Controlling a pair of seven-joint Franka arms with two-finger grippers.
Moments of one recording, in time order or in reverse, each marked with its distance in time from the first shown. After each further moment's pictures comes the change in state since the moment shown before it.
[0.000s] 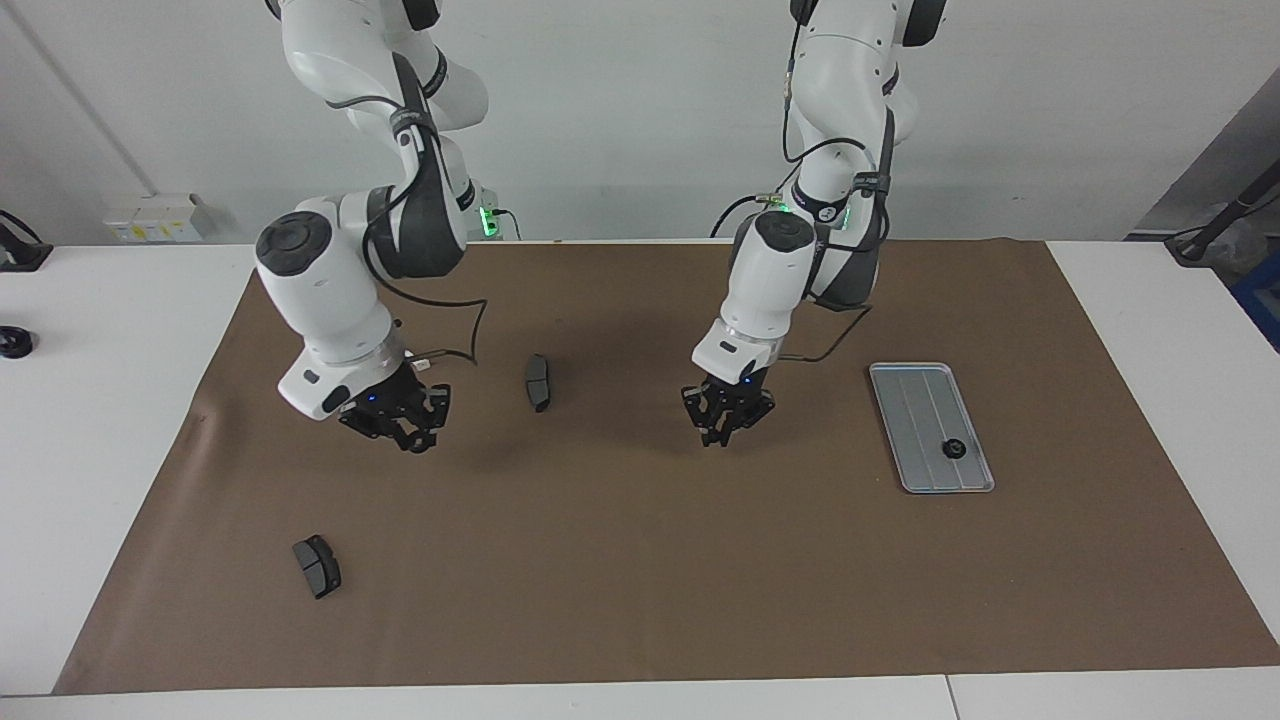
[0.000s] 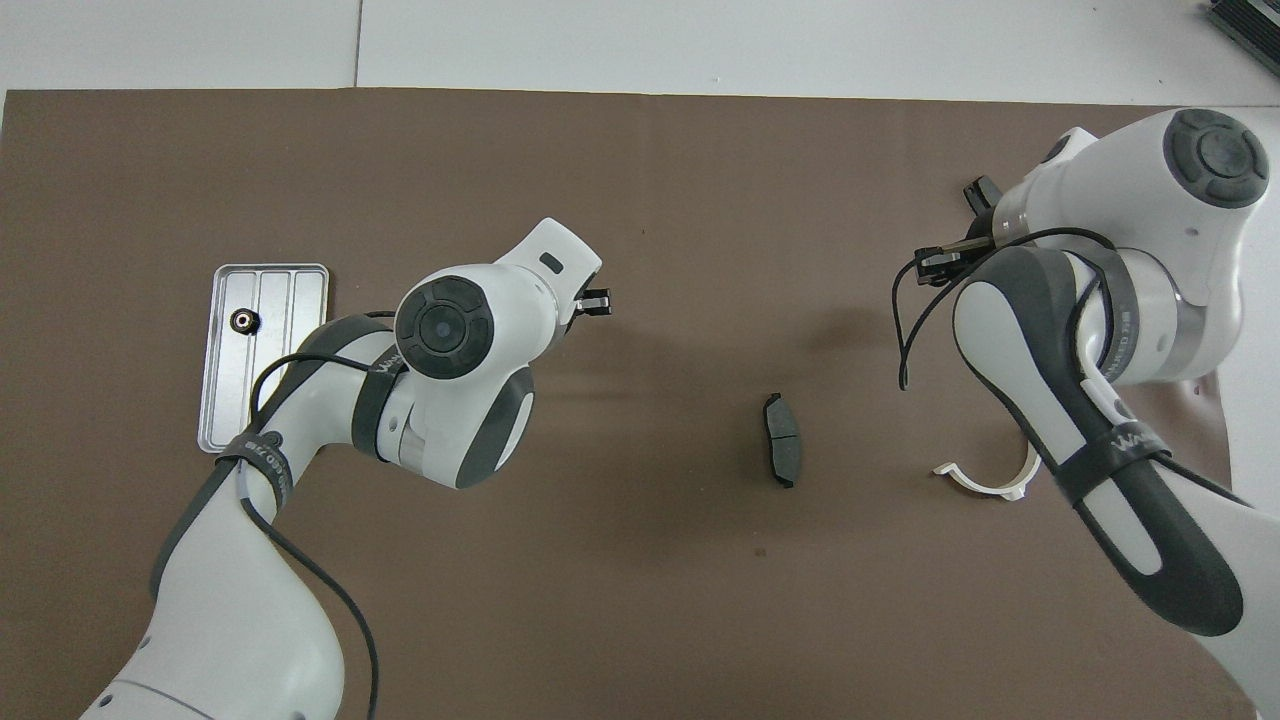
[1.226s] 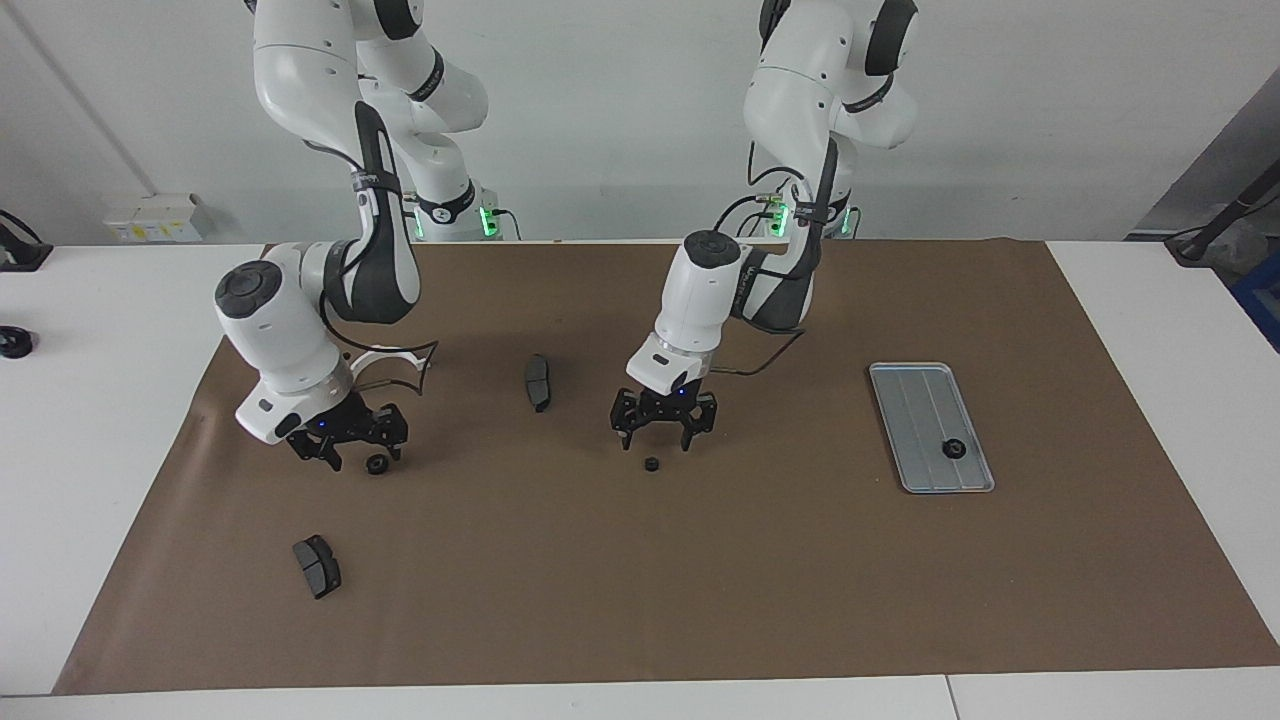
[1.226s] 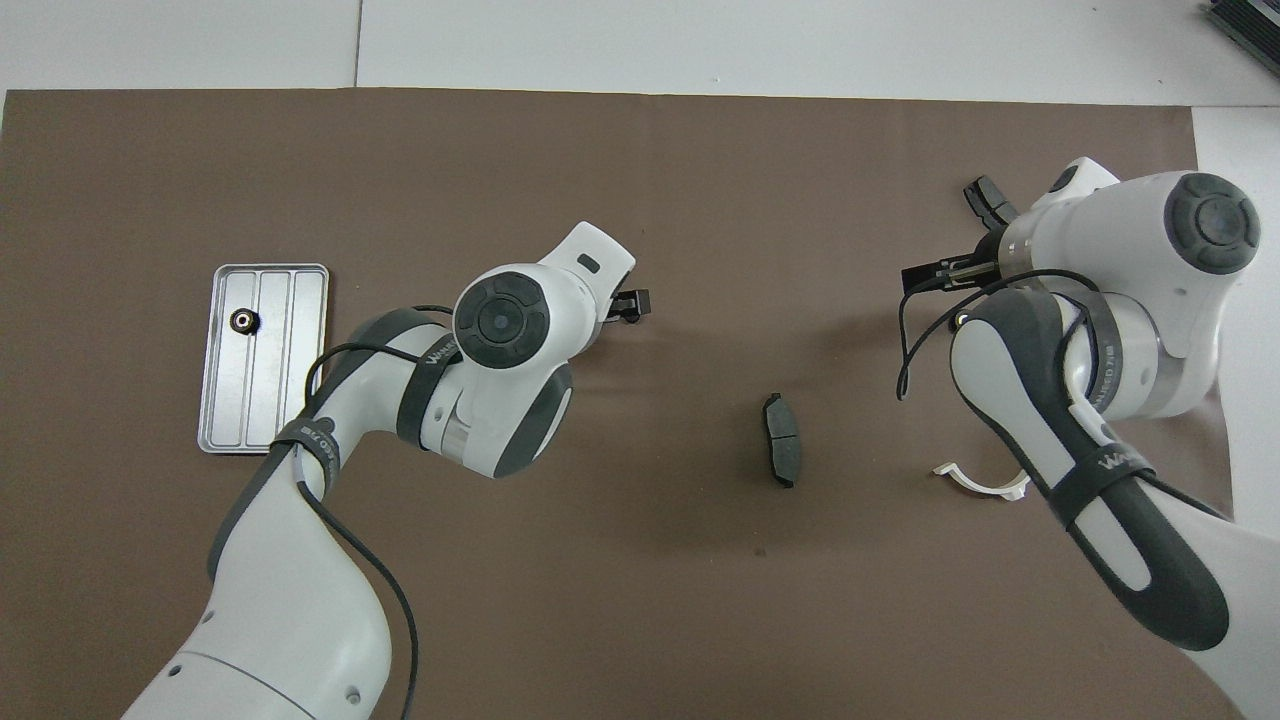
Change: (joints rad) left arm -0.029 0.051 0.038 0.059 -0.007 -0.069 -0.050; right arm 0.017 -0.043 0.019 -0.119 0.001 0.186 0.017
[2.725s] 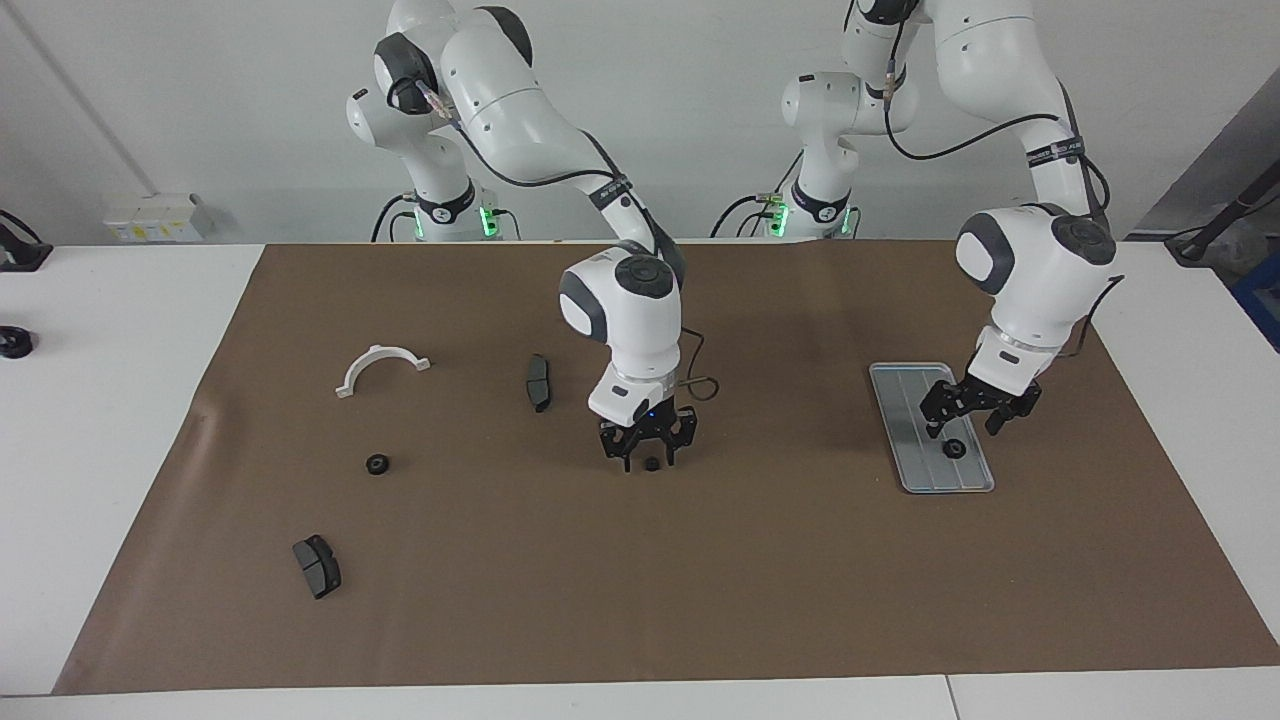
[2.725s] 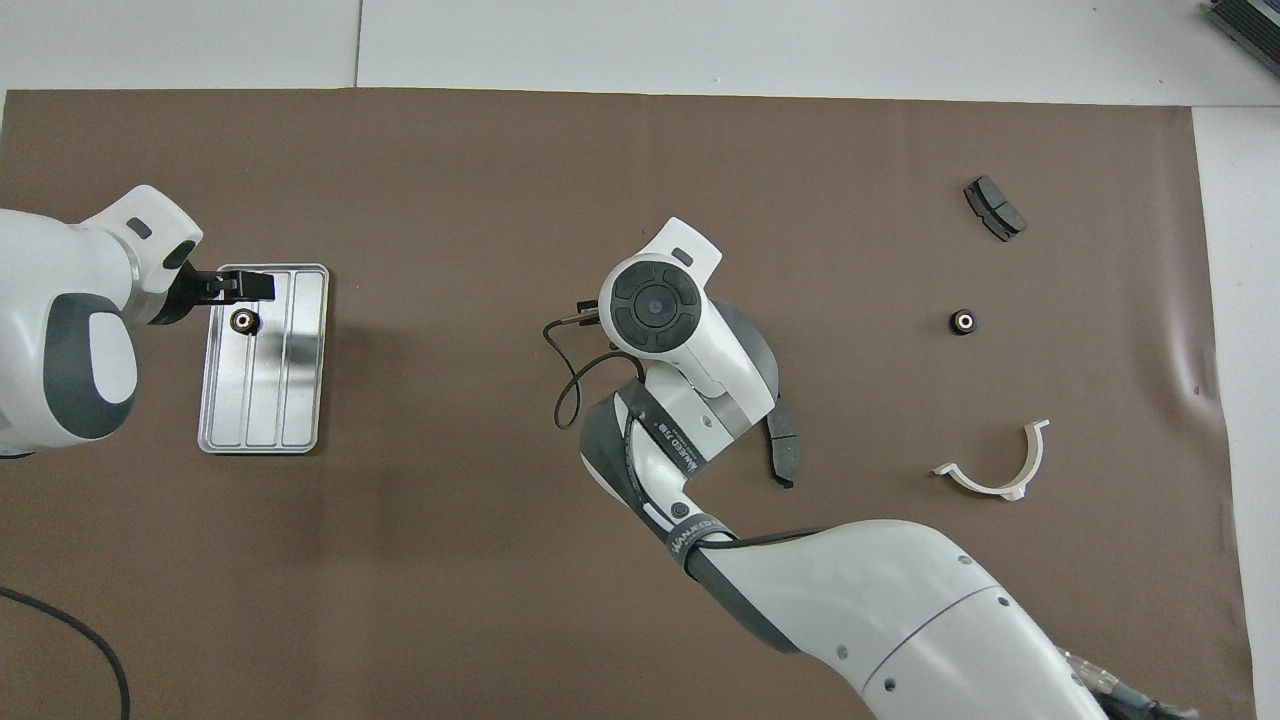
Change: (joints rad) left arm 0.580 -0.214 0.004 -0.209 0.000 -0.101 0.657; right arm 0.480 0.381 0.001 0.363 -0.216 0.043 0.646
